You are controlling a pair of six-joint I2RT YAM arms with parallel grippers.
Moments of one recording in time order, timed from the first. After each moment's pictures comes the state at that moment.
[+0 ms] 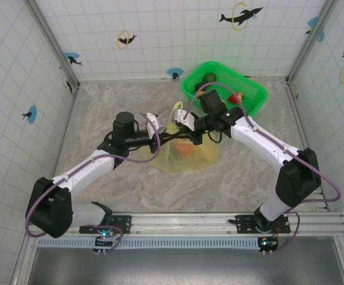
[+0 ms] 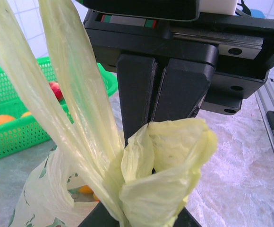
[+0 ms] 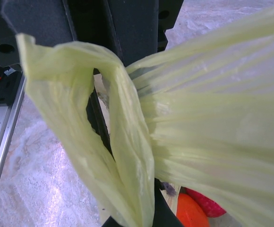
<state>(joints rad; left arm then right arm) -0.51 1.27 0.75 0.20 0.82 0.23 0.65 1.59 1.35 -0.62 -0.67 -0.67</state>
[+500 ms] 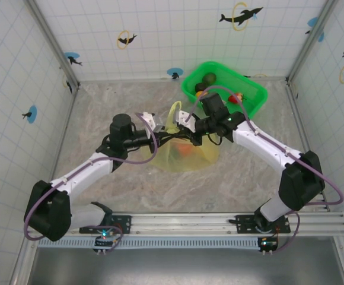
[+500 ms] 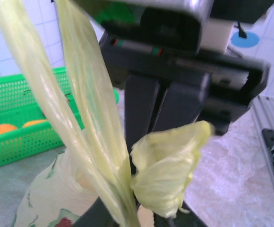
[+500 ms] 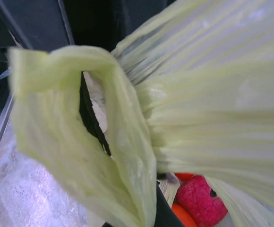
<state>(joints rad) -0.50 1.24 0.71 0.31 0.83 0.11 0.65 1.55 1.26 -0.47 -0.69 -0.67</state>
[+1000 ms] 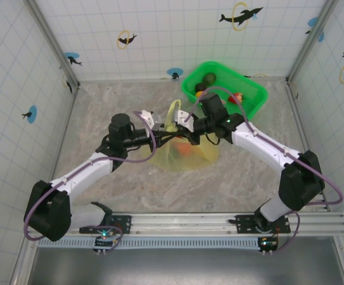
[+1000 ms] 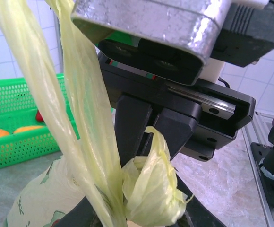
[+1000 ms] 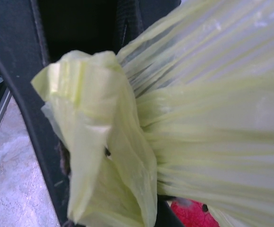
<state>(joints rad) -0.50 1.24 0.71 0.35 0.85 0.04 0.66 1.55 1.24 -0.39 -0.69 -0.65</state>
